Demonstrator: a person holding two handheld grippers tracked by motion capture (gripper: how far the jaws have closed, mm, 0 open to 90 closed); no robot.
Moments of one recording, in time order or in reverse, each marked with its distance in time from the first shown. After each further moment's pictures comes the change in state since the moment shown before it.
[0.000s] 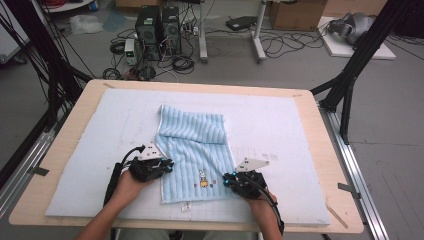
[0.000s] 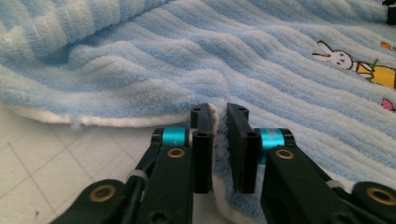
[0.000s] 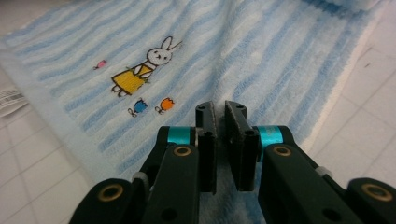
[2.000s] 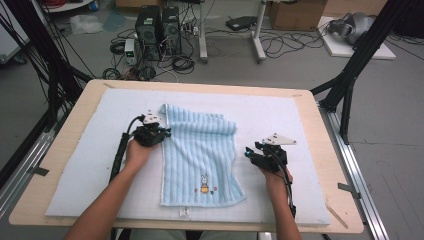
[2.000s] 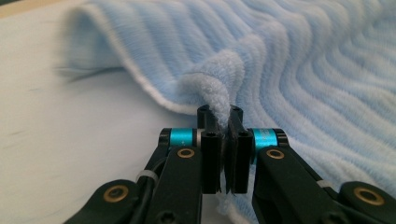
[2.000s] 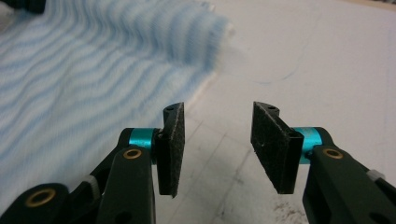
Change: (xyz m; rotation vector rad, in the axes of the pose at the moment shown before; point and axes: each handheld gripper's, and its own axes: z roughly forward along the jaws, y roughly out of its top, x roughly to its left) left arm 0.086 0.044 0.039 -0.057 0.209 -0.142; right arm -0.087 0.013 -0.017 -0.145 -0.262 0.134
